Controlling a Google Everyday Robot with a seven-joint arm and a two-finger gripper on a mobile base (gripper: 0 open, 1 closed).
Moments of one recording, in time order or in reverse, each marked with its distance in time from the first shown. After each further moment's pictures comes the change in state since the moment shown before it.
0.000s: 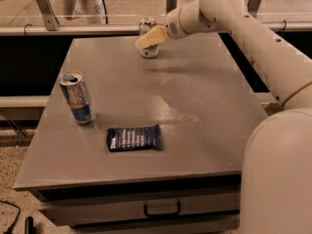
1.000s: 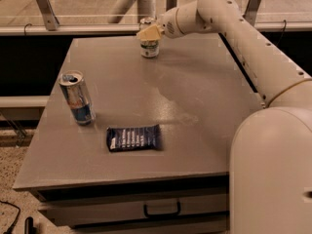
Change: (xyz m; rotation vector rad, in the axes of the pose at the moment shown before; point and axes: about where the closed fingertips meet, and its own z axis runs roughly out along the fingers) arm -0.009 -0.005 0.022 -0.045 -0.067 -0.002
